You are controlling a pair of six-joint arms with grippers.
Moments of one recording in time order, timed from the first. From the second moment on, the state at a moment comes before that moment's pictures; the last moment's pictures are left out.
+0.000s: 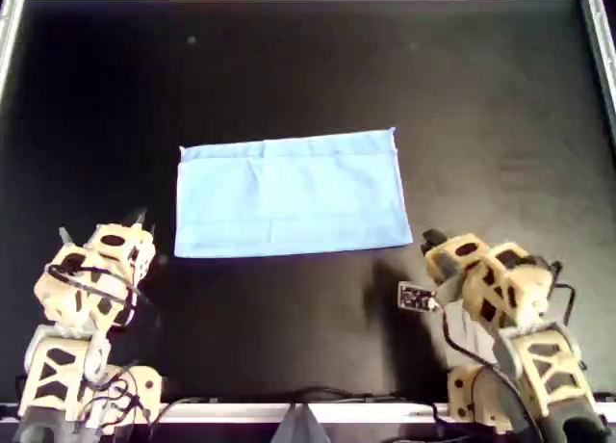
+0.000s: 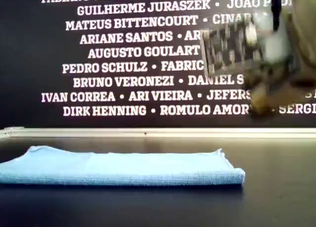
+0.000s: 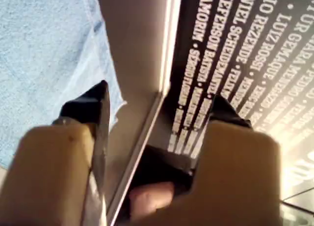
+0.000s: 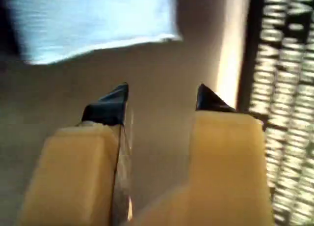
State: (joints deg) left arm -4.6 176.0 172.7 16.0 12.3 1.8; right arm 16.0 157.9 164.6 27.1 -8.6 4.8
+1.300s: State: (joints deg) left arm -4.6 176.0 172.7 16.0 12.3 1.8; right arm 17.8 87.0 122.3 27.1 -12.2 6.0
